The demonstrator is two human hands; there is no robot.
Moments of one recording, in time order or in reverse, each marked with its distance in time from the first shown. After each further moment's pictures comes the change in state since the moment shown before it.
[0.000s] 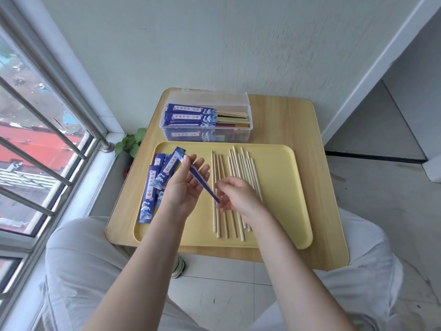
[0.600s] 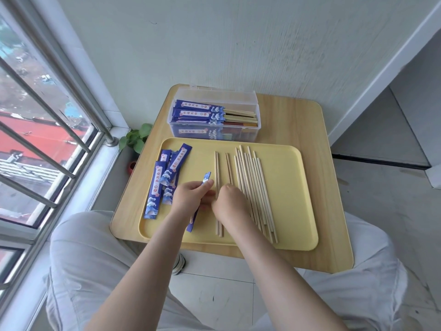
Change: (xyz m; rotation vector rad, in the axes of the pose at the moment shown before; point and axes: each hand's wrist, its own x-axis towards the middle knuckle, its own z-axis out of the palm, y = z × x) left_hand 0.000 -0.016 -0.030 0.912 0.171 0.013; right_hand 0.001 0.002 0.049 -0.997 0.233 -0.029
